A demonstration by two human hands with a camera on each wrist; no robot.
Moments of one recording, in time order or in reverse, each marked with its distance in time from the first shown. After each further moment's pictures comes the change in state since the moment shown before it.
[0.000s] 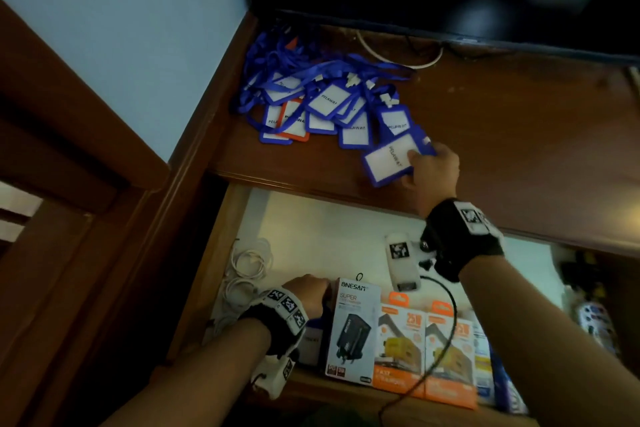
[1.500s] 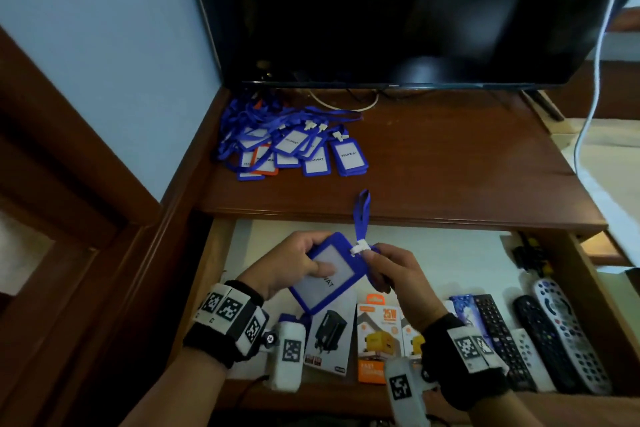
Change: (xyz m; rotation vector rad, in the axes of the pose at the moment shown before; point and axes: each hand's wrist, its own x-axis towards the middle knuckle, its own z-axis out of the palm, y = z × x) left_hand -0.137 0.075 -0.088 -0.941 0.211 0.394; right_hand -0.173 0.048 -0.095 0.222 -0.540 -0.151
